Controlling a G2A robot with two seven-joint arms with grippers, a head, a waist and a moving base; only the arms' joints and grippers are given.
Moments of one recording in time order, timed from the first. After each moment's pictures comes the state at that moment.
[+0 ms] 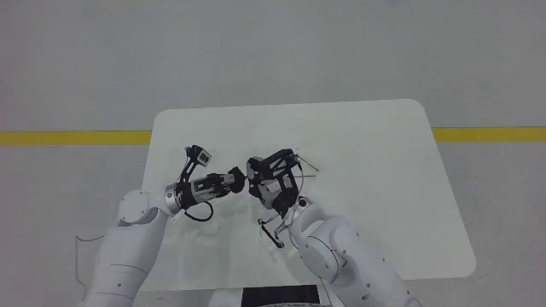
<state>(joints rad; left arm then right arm) 1.46 -1.24 -1.47 -1.34 -0.52 -0.34 -1.32 -1.56 -1.36 0.87 -1.96 -1.17 0.09 0.34</state>
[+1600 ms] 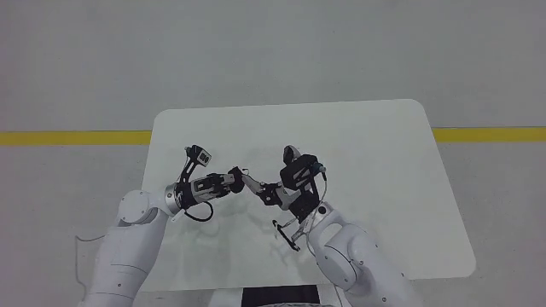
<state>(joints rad) 1.46 -1.24 -1.47 -1.34 -0.52 -0.34 -1.32 -1.68 -1.33 0.97 -2.06 -1.25 -0.02 0.19</state>
